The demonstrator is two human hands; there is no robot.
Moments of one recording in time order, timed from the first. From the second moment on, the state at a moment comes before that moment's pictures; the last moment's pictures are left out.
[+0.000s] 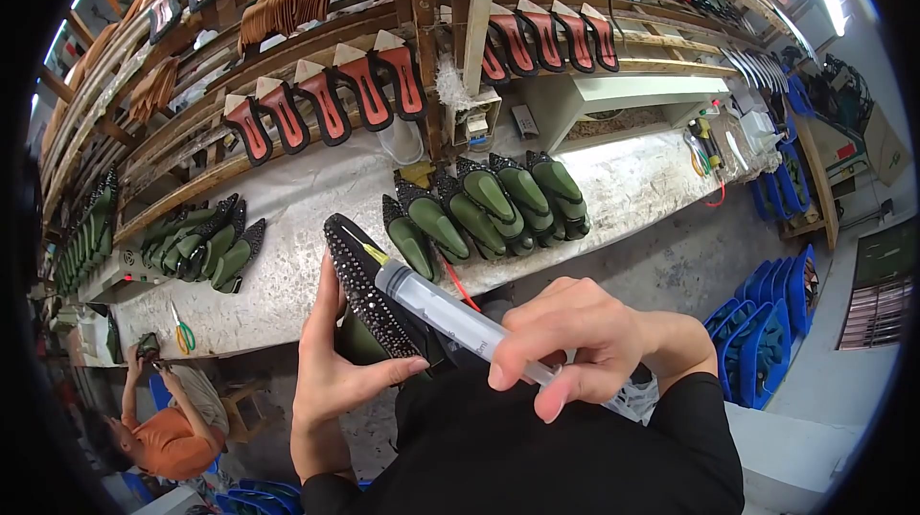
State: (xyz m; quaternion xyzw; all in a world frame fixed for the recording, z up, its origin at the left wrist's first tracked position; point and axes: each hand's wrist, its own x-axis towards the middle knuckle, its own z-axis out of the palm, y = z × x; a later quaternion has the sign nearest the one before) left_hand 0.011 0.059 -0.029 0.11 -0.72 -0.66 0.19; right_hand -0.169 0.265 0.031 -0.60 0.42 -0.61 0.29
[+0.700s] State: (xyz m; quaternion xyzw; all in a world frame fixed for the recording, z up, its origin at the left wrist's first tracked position) left_hand 0.016 0.064 -0.033 0.11 -0.72 -0.66 0.20; right_hand -0.162 0.272 0.029 -0.59 0.42 -0.62 0.30
